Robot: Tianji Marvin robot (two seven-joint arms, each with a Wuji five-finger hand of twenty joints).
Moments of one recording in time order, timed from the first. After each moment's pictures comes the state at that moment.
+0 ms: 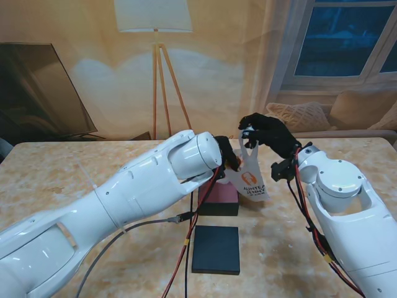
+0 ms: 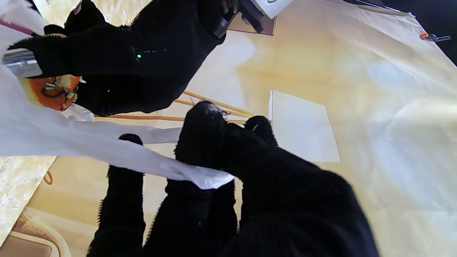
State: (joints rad) left arm 0.65 -1.40 -0.47 -1.25 0.03 0.82 -0.16; right arm -1.33 -1.13 1.36 -1.67 0.23 0.17 0.27; left_hand 0.75 -0.77 0.82 -0.29 0.88 0.22 0.85 0.39 1.06 0.27 0.82 0.73 1.09 0.26 1.12 1.07 0.56 0.37 1.43 0.93; right_hand 0.94 -0.44 0.90 -0.16 0.66 -0.15 0.79 0.72 0.85 -0.01 0.80 0.78 1.04 -0.20 1.07 0.64 0.38 0.17 0.95 0.23
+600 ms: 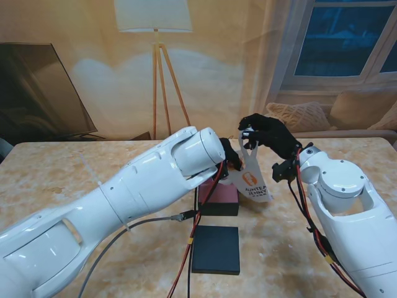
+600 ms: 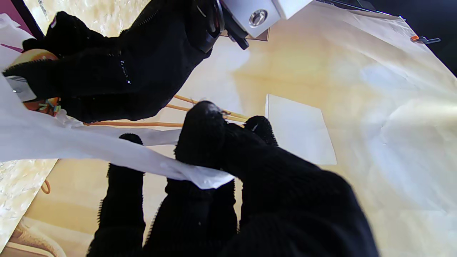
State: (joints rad) left arm 0.64 -1.43 -0.47 -1.20 -0.04 0.87 -0.17; right arm -1.34 -1.13 1.37 -1.67 0.26 0.16 0.30; left_hand 0.72 -0.69 0.86 -0.29 0.88 0.26 0.65 0.45 0.99 0.31 0.78 0.70 1.00 0.28 1.07 1.07 0.45 0.37 1.39 0.92; right_hand 0.94 -0.44 0.90 -0.16 0.66 -0.15 0.79 0.72 0.85 -0.01 0.80 0.78 1.04 -0.20 1.07 0.64 0.38 0.17 0.95 0.23
